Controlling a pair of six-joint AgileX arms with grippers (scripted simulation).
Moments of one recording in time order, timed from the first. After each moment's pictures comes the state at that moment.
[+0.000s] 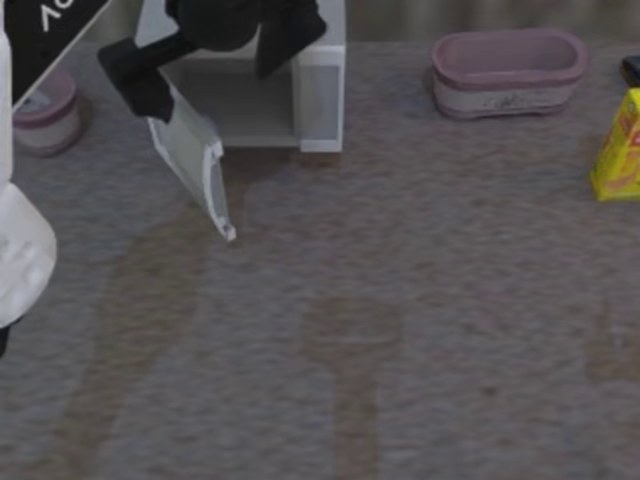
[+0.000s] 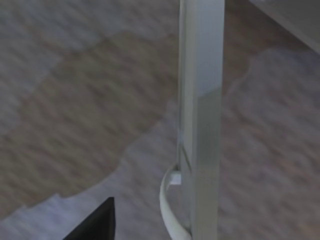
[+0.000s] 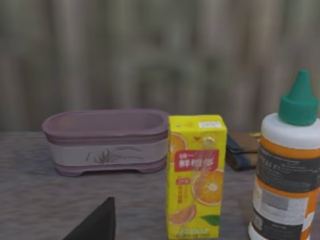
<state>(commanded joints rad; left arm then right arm) -0.53 2.25 2.43 -1.62 -0.27 -1.12 0.00 0.00 0.00 0.00 0.00 0.00</state>
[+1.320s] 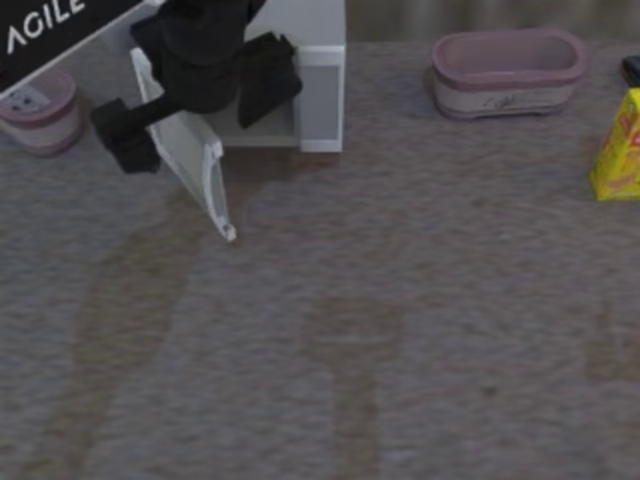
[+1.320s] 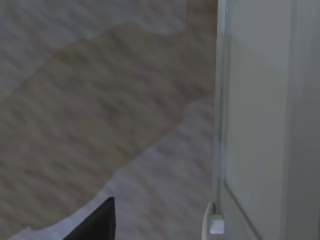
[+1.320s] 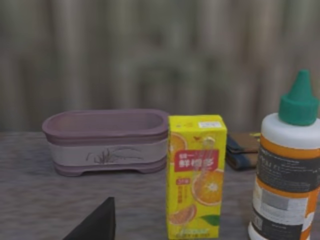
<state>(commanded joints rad) -0.49 2.10 1.96 -1.29 -0.26 -1.08 0.00 0.00 0.00 0.00 0.00 0.00</state>
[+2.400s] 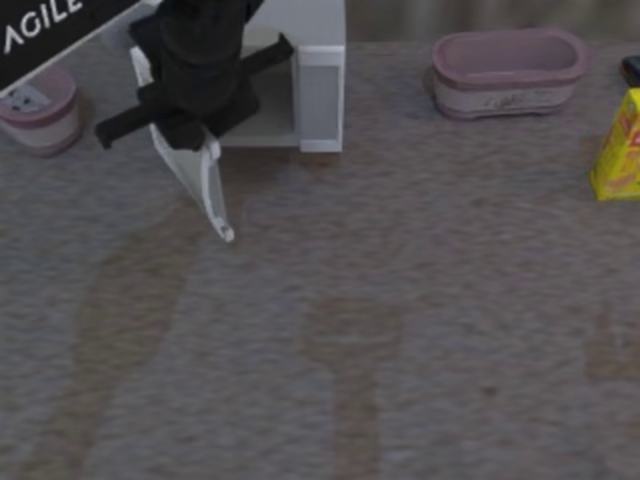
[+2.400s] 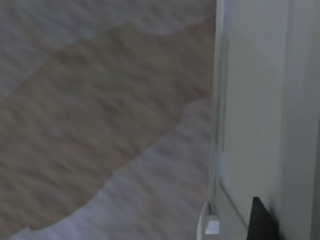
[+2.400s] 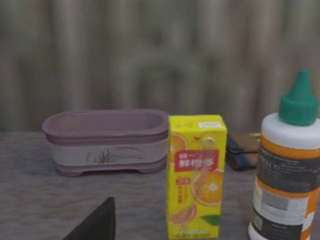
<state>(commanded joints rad) -0.49 2.10 1.96 -1.29 -0.26 -1.08 0.00 0.00 0.00 0.00 0.00 0.00</state>
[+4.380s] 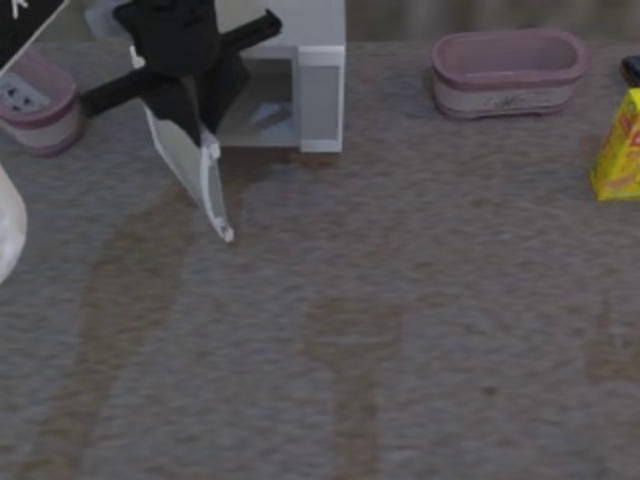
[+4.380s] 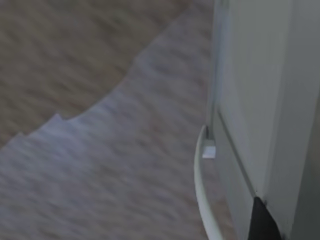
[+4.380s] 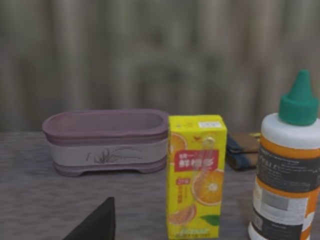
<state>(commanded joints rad) -0.41 2.29 2.34 -1.62 0.00 -1.00 0.00 0.00 0.00 0.00 0.00 0.00</state>
